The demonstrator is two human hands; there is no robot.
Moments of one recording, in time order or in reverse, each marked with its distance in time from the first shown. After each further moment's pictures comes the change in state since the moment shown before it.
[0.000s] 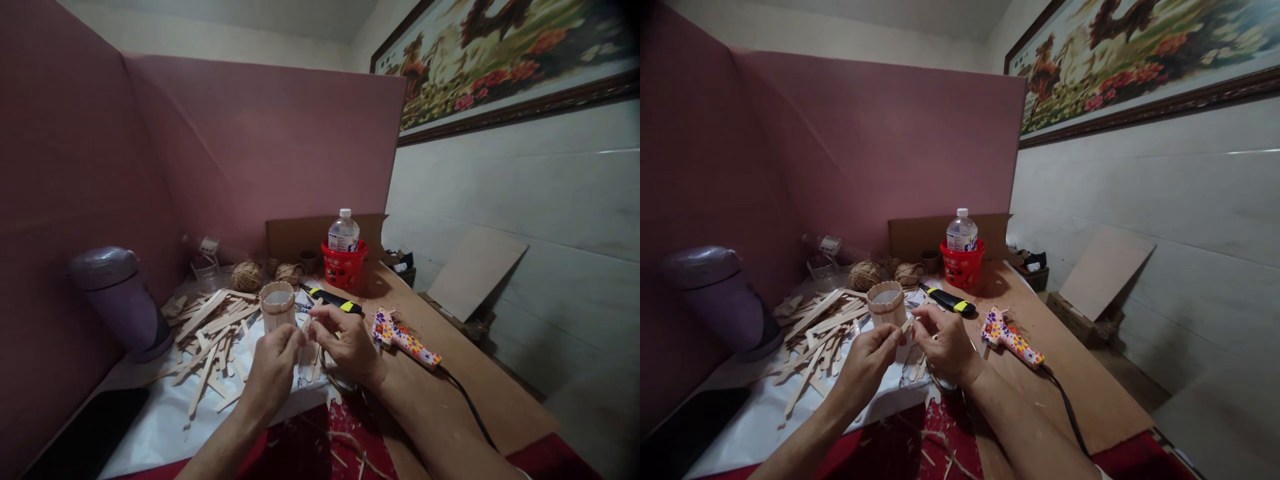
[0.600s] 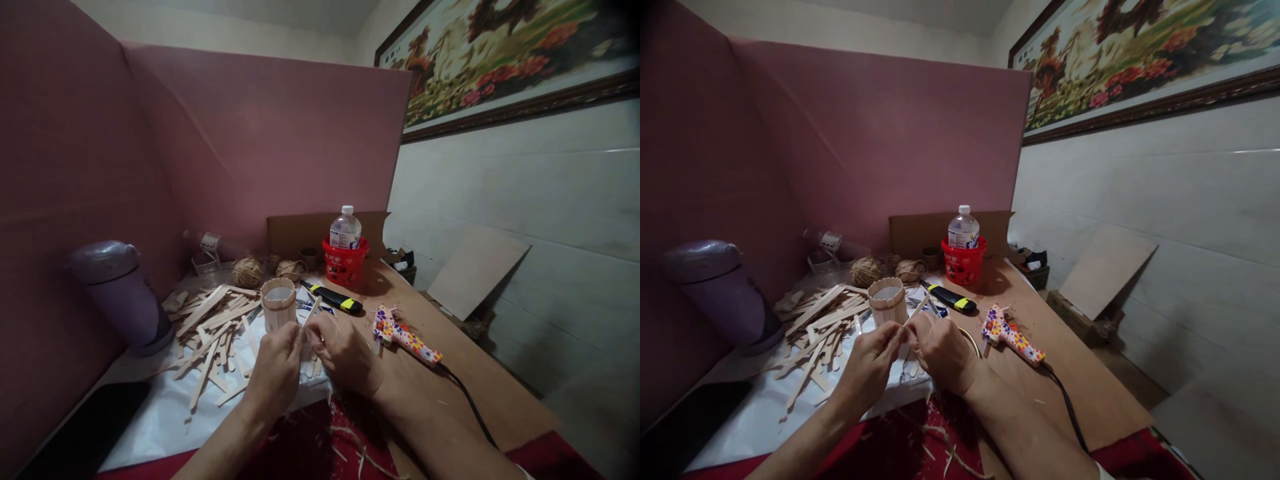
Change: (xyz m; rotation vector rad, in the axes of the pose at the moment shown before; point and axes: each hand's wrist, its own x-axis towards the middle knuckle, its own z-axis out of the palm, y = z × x) left_hand -0.005 -0.002 0.003 0.135 0.022 0.099; right_hand -0.008 -0.003 0.004 -0.649 -0.090 -0.361
